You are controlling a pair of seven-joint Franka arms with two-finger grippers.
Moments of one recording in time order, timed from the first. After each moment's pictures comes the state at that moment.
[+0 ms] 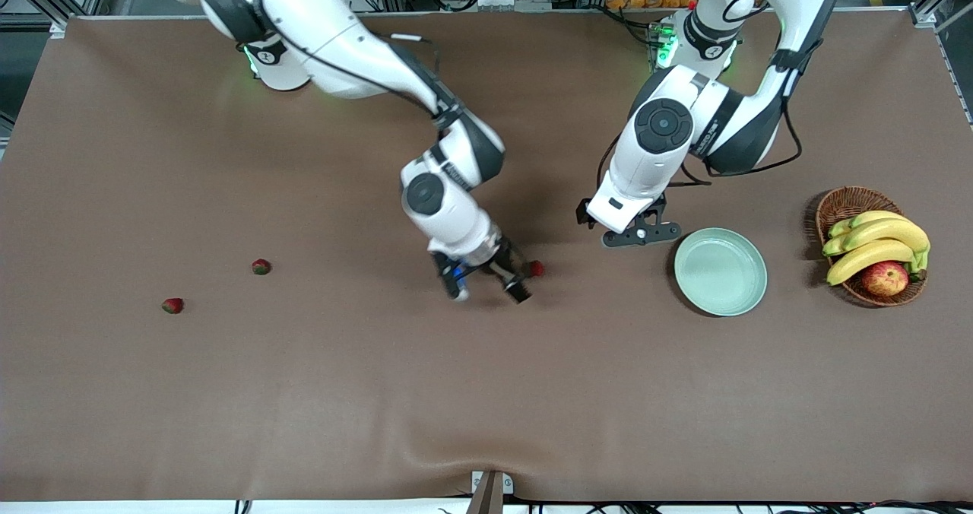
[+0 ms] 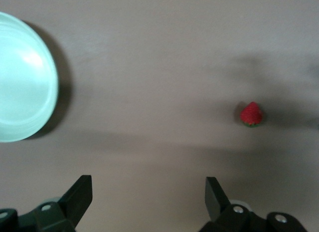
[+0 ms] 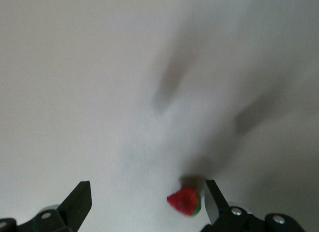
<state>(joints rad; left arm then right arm) -0.16 0.28 -0.40 -1.97 0.15 2.22 -0.75 0.65 0.87 0.03 -1.33 0.38 2.53 1.45</state>
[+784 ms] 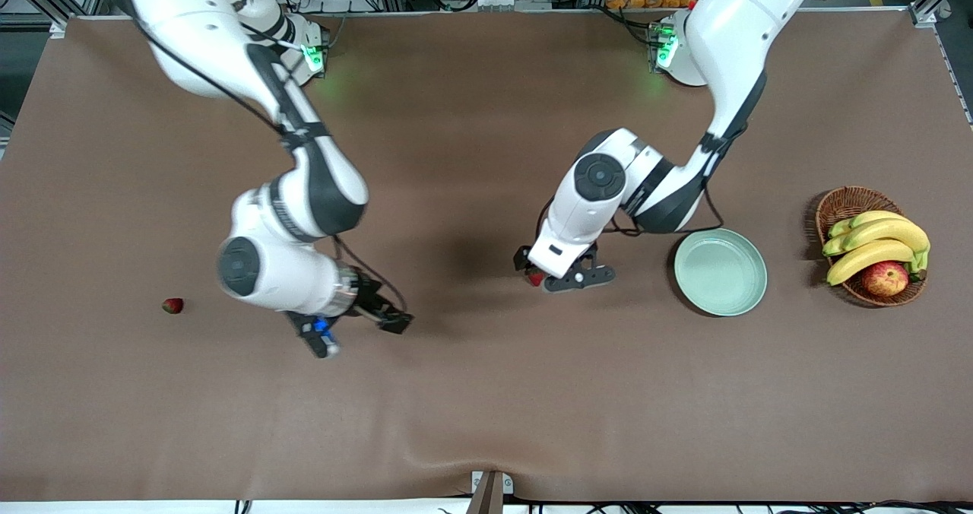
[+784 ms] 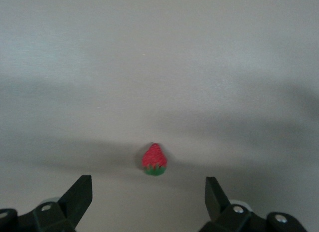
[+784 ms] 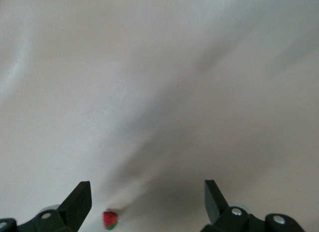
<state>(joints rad) -0.28 0.66 -0.40 -1.64 0.25 2.36 -0.94 0.32 0.65 0.03 -1.36 0.35 2.03 0.89</state>
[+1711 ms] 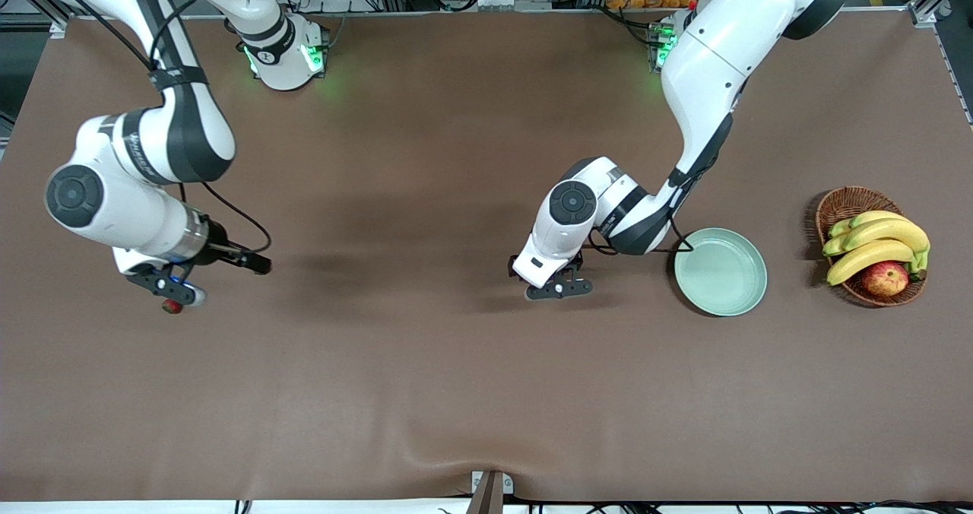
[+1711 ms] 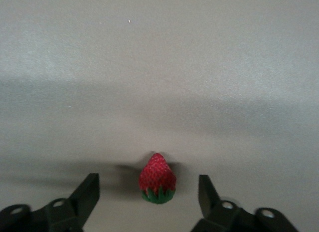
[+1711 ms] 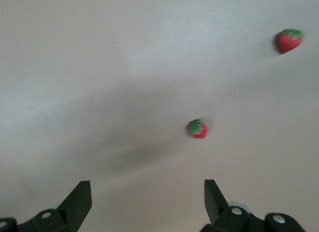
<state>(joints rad) -0.30 0.79 -0.39 -1.61 0.35 2.41 -0.94 0.06 0.24 0.02 -1.91 0.05 2.06 0.41</state>
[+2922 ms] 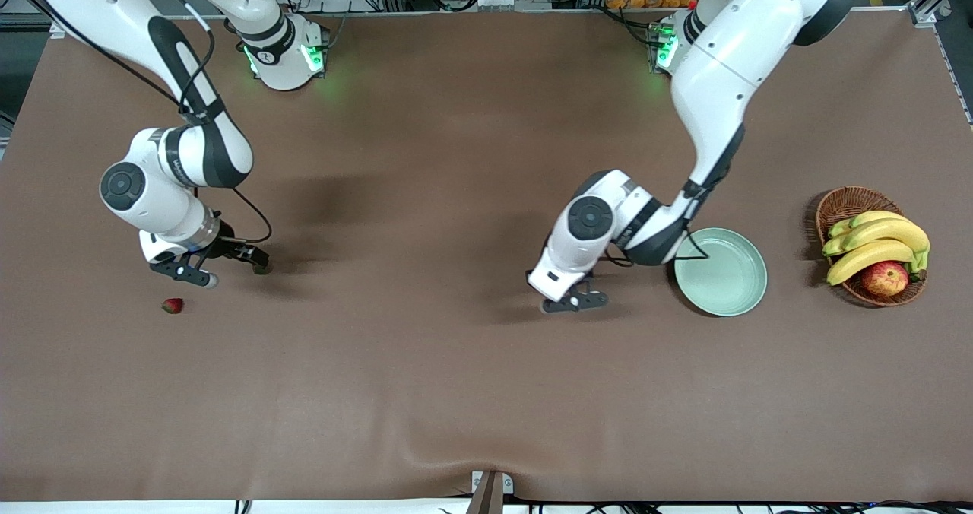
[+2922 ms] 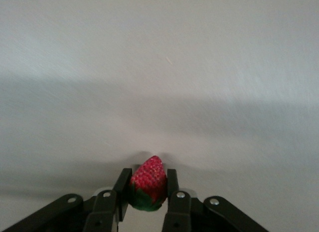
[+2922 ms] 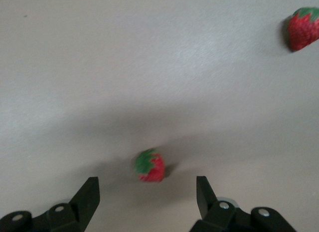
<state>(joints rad) -0.23 0.77 -0.38 -1.62 0.35 2.42 -0.89 -0.04 0.32 0.02 -2.24 0.04 2.58 0.23</state>
